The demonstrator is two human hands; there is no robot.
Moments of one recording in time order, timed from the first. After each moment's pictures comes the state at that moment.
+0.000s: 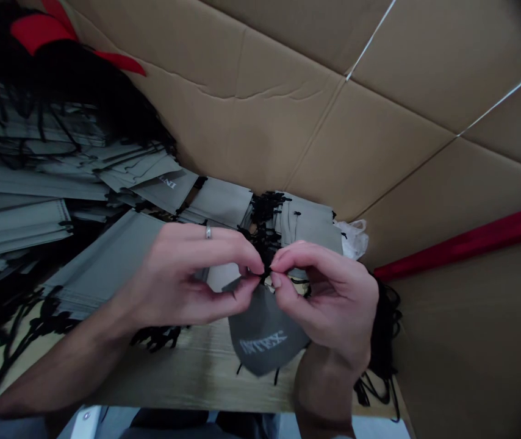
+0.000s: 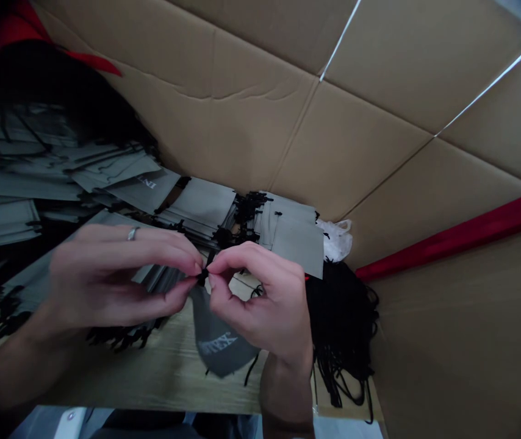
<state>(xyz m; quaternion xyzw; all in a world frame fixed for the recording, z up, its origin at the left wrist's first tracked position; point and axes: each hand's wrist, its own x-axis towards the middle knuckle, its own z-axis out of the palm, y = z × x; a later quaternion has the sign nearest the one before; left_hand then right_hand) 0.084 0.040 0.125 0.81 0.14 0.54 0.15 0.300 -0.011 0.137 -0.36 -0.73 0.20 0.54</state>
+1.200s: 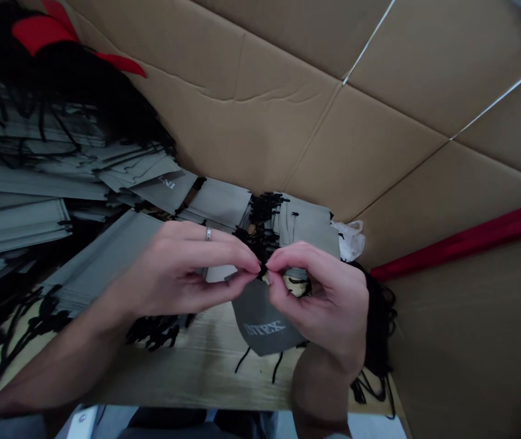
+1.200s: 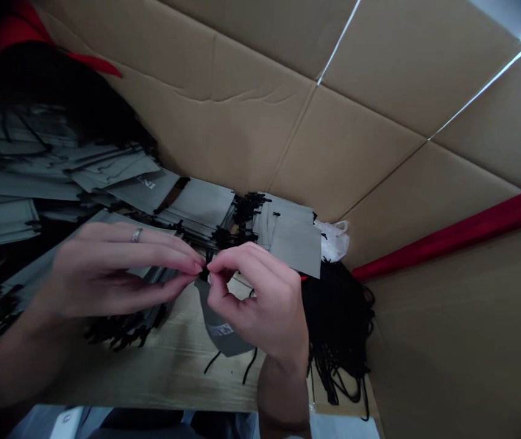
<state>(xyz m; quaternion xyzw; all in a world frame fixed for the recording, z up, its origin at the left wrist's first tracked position) 0.074 0.044 0.129 0.84 0.13 0.51 0.13 0.299 -0.013 0.139 -0.37 -0.77 0.11 0.51</state>
